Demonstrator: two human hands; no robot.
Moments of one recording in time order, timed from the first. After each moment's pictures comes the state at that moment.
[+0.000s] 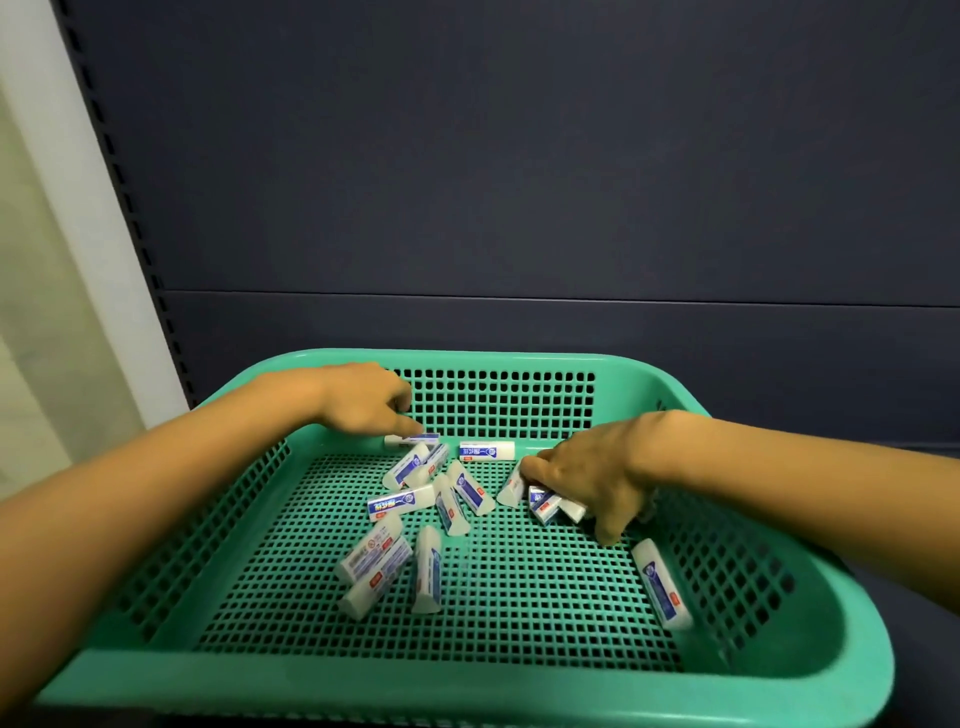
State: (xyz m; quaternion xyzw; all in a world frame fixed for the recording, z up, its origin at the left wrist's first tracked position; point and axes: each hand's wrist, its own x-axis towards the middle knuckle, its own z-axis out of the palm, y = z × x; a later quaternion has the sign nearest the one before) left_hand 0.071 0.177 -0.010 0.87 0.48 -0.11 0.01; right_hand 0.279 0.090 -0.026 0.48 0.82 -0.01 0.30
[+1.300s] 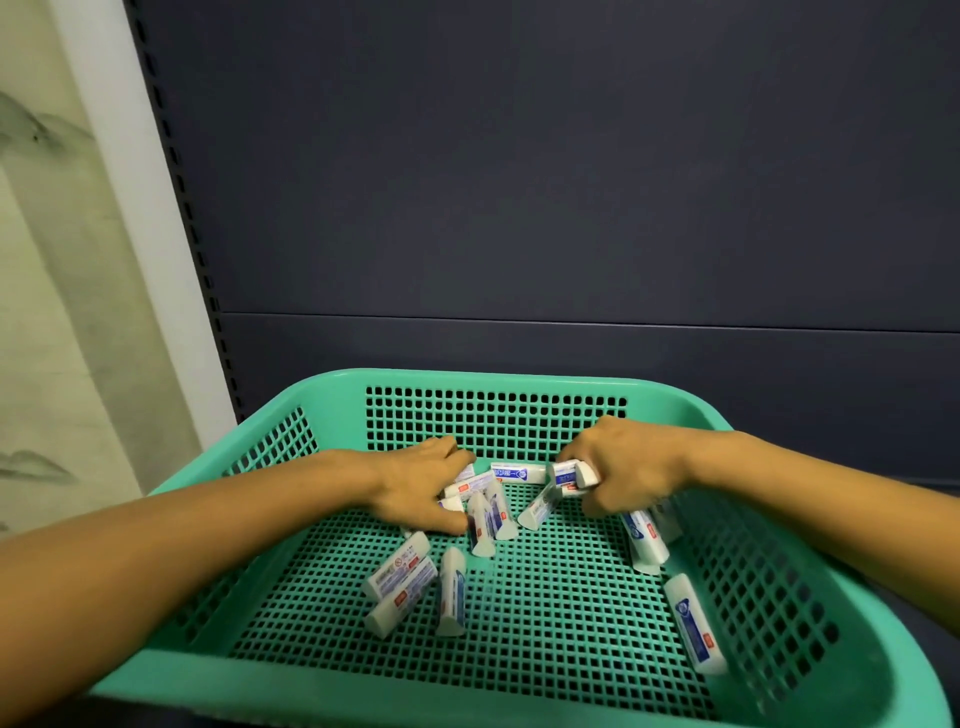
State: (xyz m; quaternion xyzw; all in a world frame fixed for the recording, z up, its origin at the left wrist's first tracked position) left_hand 0.077 0.162 -0.056 0.91 0.39 -0.13 0.03; right_hand 0.288 0.103 -0.022 0.55 0.83 -0.08 0.08
